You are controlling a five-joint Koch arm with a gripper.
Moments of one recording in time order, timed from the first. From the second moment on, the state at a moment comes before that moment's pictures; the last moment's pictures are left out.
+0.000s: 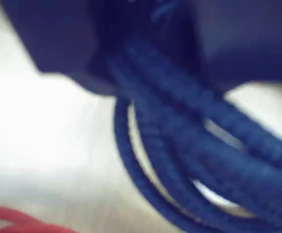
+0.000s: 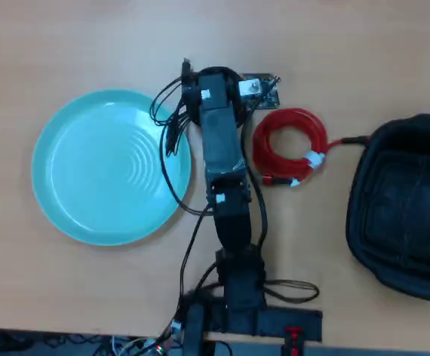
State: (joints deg) arm 75.4 62.7 60.6 86.0 1.7
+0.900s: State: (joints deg) arm 84.6 84.4 60.7 91.8 -2.5
